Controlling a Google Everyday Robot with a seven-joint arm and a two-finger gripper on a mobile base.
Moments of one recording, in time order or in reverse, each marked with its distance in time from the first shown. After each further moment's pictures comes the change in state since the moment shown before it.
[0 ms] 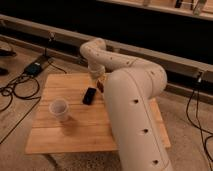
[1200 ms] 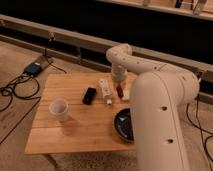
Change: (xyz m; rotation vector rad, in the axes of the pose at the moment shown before) arm 0.070 -0.100 0.028 0.005 0.013 0.374
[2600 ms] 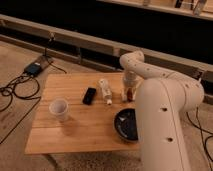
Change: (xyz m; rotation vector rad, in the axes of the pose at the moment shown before) arm 0.007 -0.064 0.050 0.002 0.035 0.171
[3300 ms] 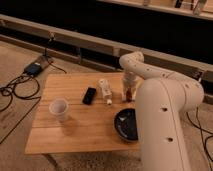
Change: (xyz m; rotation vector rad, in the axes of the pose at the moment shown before) arm -0.002 0.003 0.001 -0.006 -0.015 0.001
